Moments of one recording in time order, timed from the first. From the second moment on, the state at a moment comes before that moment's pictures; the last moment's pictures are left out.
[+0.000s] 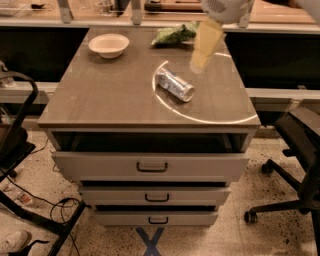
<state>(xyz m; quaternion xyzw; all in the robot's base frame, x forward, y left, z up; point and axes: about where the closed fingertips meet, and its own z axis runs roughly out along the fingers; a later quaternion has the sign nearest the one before) 0.598 -0.148 1.014 -0.41 0.88 -0.16 0.18</state>
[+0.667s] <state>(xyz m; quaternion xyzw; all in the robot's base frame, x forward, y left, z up) 0.612 -0.135 1.003 -0.40 0.89 -0.15 0.17</state>
